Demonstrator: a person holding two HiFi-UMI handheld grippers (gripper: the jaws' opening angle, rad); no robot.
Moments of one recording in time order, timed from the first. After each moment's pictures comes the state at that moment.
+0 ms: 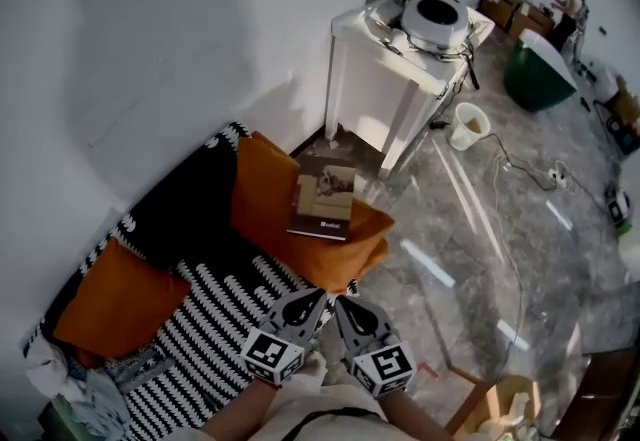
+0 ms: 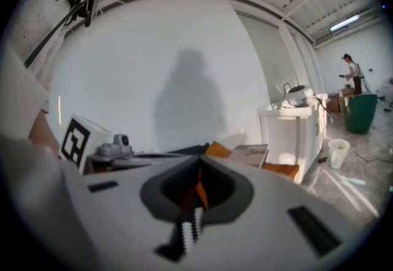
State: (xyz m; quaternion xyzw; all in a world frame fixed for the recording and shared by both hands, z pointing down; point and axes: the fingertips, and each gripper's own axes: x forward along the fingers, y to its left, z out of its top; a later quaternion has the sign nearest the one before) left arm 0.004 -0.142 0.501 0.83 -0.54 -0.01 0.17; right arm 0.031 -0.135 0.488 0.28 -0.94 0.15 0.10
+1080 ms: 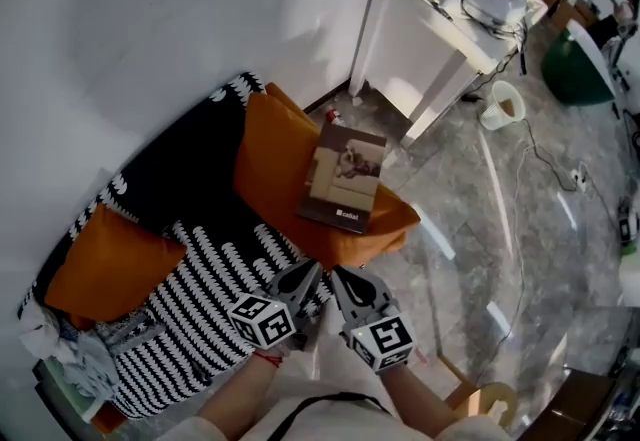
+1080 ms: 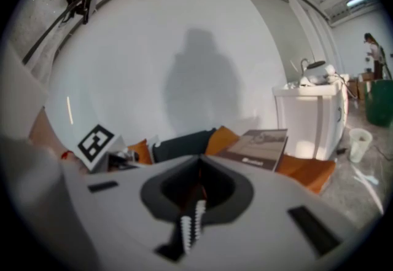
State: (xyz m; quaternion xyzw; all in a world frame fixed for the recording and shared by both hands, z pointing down) left arm -0.049 -0.192 0.597 0.70 -0.57 -0.16 0.41; right arm -0.018 -0.194 0.548 0.20 -0.95 0.18 0.16
